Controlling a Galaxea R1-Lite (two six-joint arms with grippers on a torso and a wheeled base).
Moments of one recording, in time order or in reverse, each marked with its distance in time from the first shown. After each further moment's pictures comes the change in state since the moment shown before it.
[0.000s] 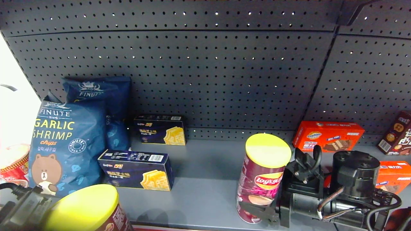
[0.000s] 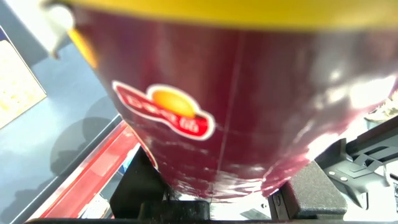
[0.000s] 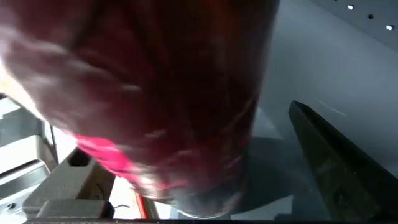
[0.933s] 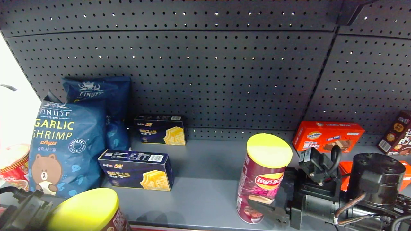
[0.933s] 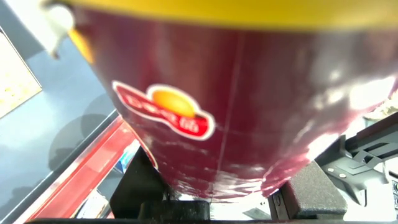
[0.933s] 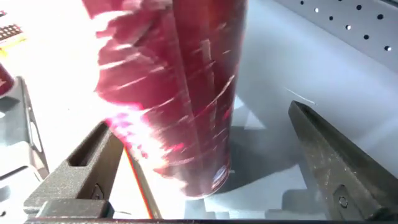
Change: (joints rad) left arm 0.000 -0.005 0.015 0.001 0.000 0.000; right arm 0.001 -0.097 0.062 0.010 -0.076 0.003
